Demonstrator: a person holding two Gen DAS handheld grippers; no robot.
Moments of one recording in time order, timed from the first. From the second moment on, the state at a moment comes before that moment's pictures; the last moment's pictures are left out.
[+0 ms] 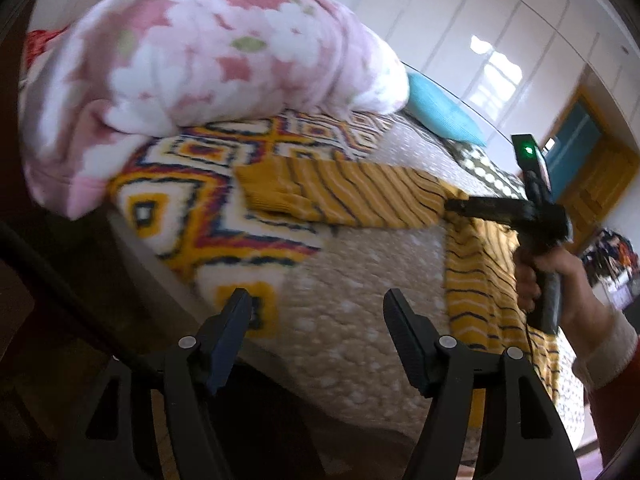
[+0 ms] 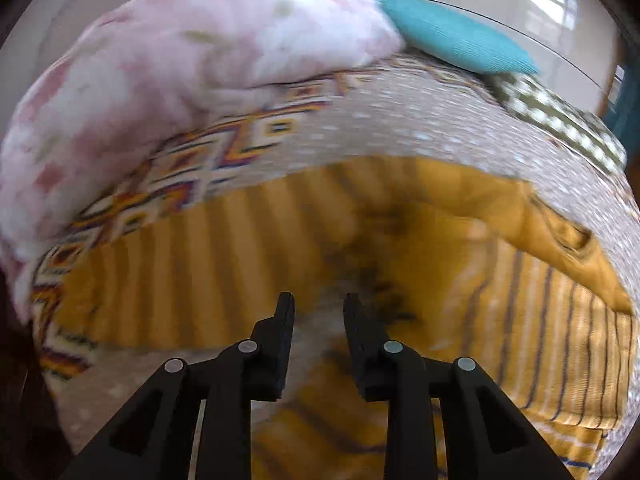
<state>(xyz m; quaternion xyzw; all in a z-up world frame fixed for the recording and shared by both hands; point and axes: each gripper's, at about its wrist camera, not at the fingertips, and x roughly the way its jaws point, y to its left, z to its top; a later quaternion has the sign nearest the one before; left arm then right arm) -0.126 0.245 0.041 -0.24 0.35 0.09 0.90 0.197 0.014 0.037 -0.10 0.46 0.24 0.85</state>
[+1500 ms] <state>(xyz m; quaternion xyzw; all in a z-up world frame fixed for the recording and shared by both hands) -0.084 0.171 0.049 -0.18 0.39 0.03 0.90 0.255 -0.266 0.076 0.05 0.47 -0.04 0.88</state>
